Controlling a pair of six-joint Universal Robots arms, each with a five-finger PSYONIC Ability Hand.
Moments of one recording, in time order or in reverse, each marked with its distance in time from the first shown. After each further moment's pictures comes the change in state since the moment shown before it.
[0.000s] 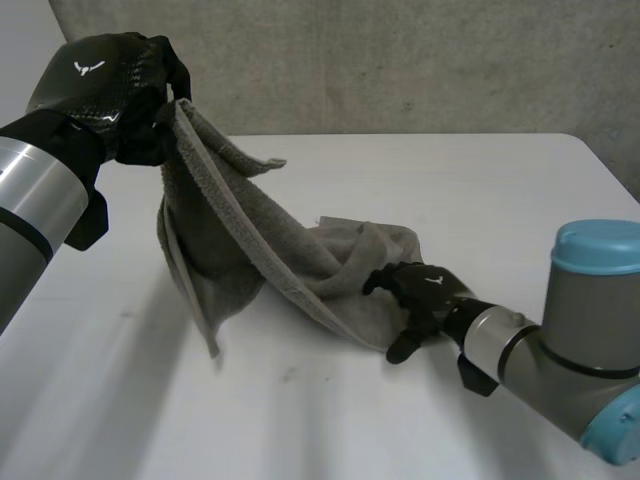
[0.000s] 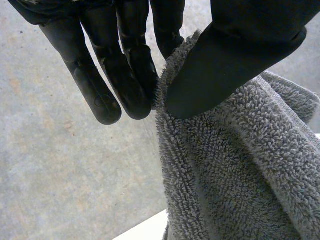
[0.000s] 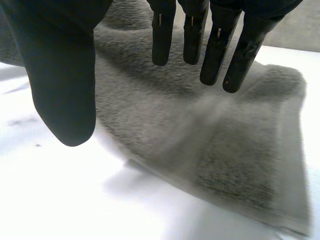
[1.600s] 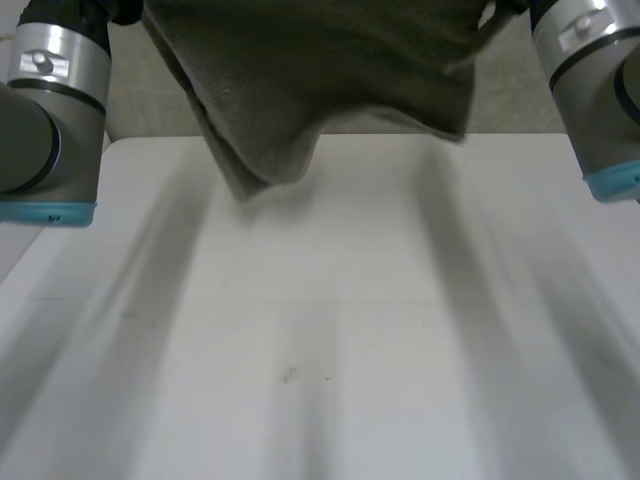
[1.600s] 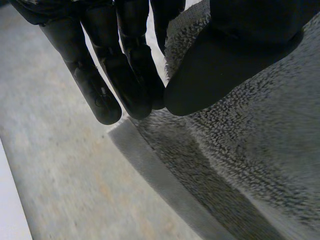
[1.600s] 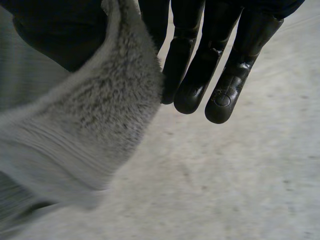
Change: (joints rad) left arm 0.075 -0.368 0.285 0.603 -0.004 0.204; right arm -0.028 -0.043 -0.741 -0.183 0.227 -0.770; left_hand 0.015 0.001 0.001 0.000 0.012; right_hand 0.604 0.792 0.763 0.768 0.742
